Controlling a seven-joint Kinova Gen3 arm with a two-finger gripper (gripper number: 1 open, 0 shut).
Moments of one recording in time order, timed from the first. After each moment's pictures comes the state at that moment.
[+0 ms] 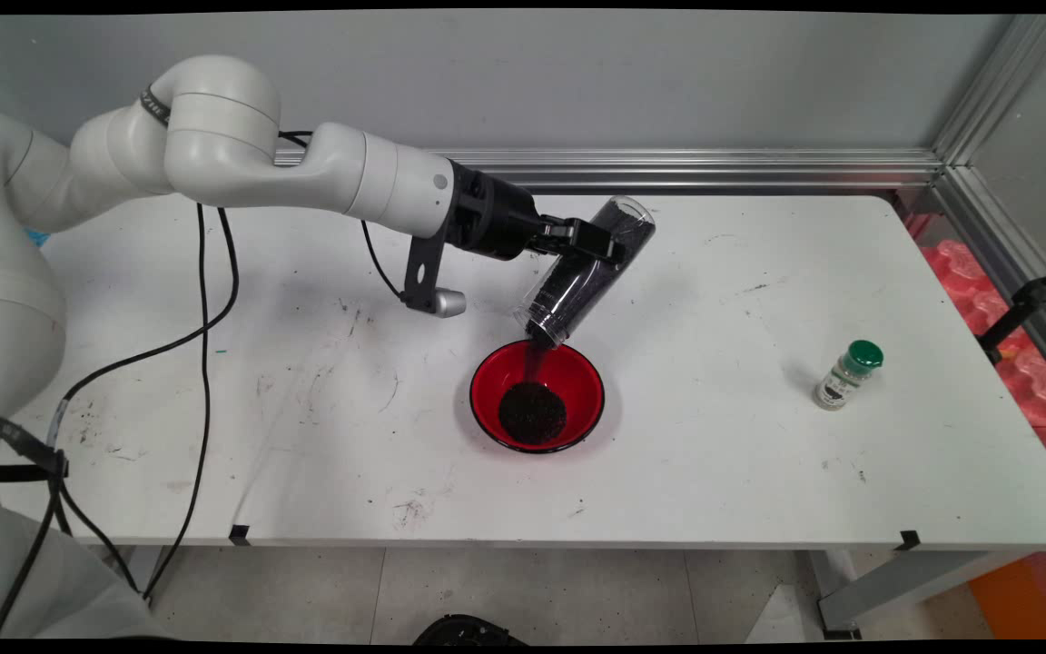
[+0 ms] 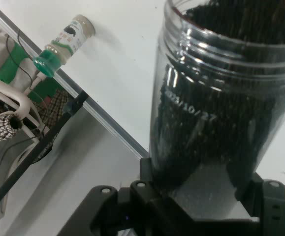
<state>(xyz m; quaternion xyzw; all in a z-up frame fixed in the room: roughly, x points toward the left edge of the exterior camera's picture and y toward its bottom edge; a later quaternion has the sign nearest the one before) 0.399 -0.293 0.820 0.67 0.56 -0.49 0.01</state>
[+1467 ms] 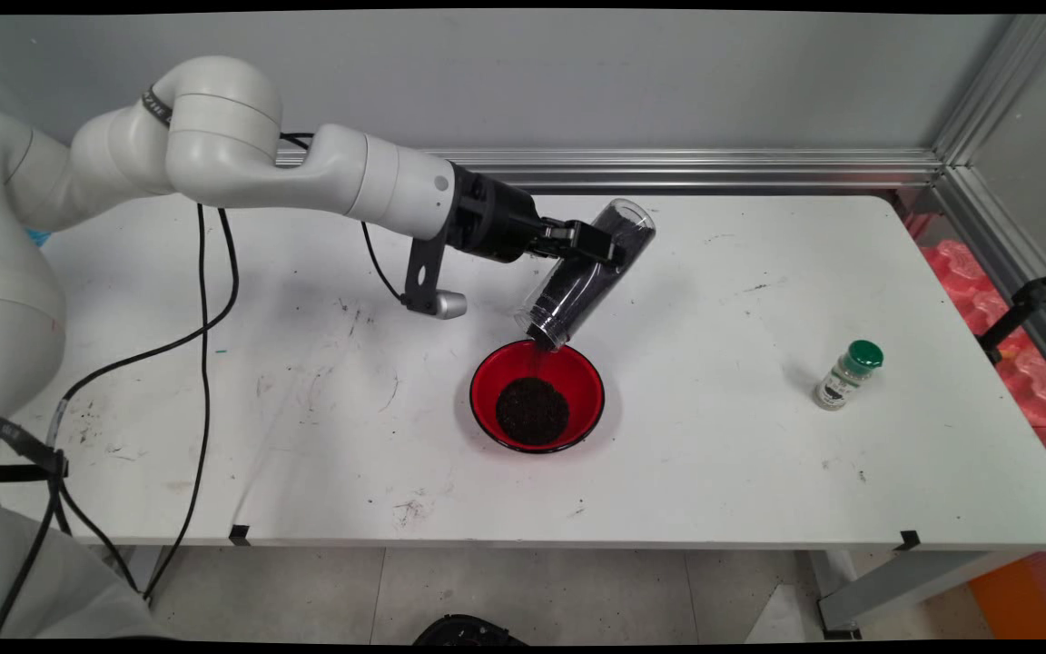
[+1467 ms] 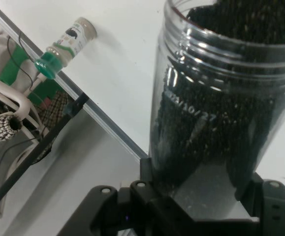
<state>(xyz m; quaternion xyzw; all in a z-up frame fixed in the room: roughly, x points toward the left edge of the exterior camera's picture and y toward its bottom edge) 0.398 -0.293 0.818 0.67 0.57 -0.49 0.00</state>
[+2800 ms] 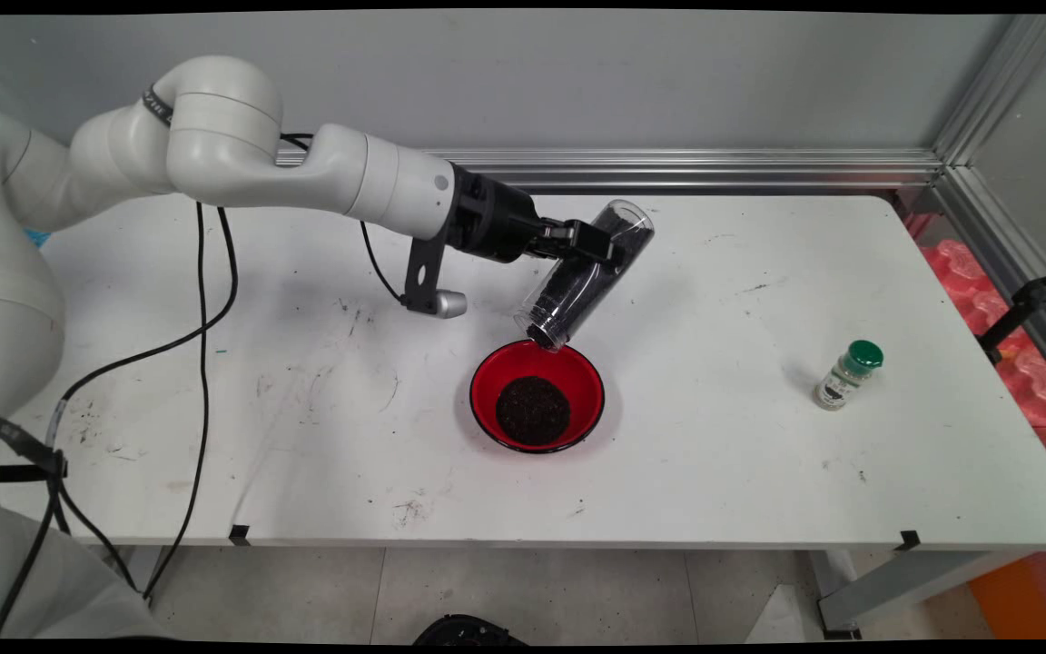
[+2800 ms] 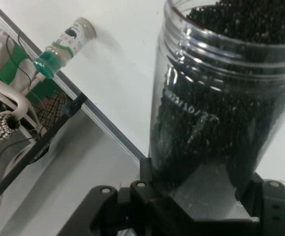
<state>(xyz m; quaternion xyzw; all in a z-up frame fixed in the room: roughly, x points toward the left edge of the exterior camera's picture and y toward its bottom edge) 0.399 -0.294 0.818 0.66 0.57 -0.48 0.00</state>
